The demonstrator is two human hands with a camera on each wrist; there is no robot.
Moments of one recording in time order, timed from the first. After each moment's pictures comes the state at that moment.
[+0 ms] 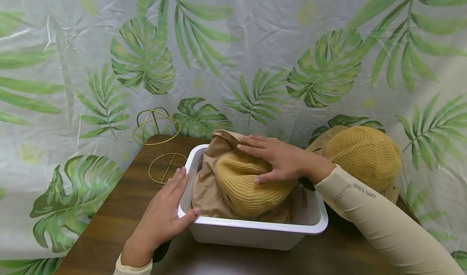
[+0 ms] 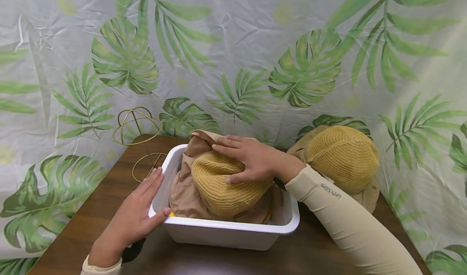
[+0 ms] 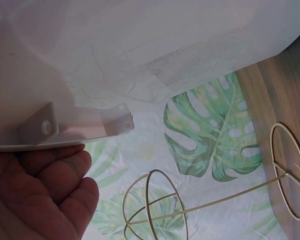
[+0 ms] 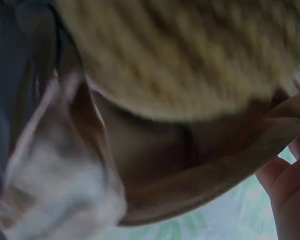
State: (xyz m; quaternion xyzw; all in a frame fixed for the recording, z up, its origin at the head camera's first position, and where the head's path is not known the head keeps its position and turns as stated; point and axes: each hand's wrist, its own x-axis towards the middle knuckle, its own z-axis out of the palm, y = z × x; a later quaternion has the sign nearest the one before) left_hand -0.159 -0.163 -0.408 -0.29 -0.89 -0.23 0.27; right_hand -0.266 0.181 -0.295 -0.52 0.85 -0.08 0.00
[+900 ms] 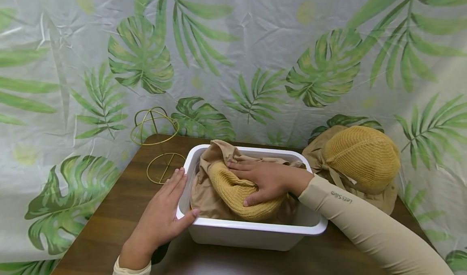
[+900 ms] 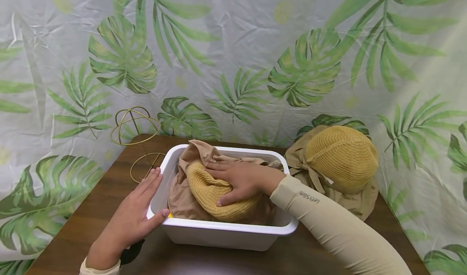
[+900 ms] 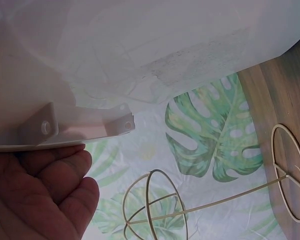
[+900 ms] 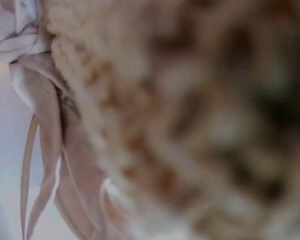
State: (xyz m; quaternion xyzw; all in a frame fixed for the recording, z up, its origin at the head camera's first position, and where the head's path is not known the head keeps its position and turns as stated) left_hand -0.159 -0.163 -0.410 -0.29 -0.89 -0.23 0.27; right_hand -0.261 0.154 -0.337 -0.54 0.84 -0.03 0.10
